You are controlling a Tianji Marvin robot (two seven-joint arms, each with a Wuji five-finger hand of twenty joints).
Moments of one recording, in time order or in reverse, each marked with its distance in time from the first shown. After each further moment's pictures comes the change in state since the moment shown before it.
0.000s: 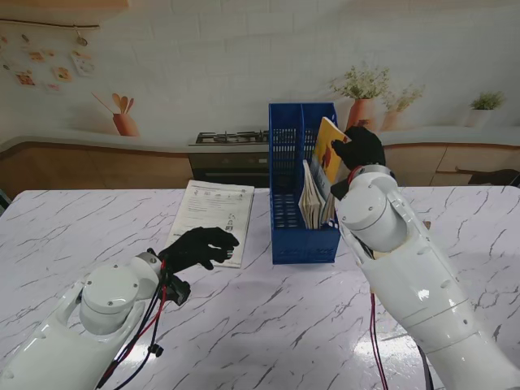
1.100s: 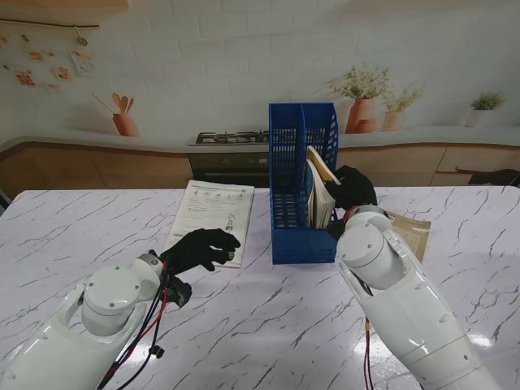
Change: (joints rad) left arm 0.001 -0.001 0.009 0.007 -0.002 -0.012 0.003; right arm -0.149 0.000 0.006 0.000 0.037 -0.048 0.007; left_hand 0.000 0.000 -0.011 0.000 0.000 0.000 0.001 0.000 0.000 0.000 0.000 0.000 0.000 0.000 0.000 0.000 0.000 0.000 0.000 0.000; right_hand -0.034 -0.001 -0.046 0.001 -0.134 -0.125 0.106 -0.472 -0.123 -0.024 -0.344 -0.267 -0.276 0.212 -0.428 -0.158 -0.448 0.001 -0.236 -0.001
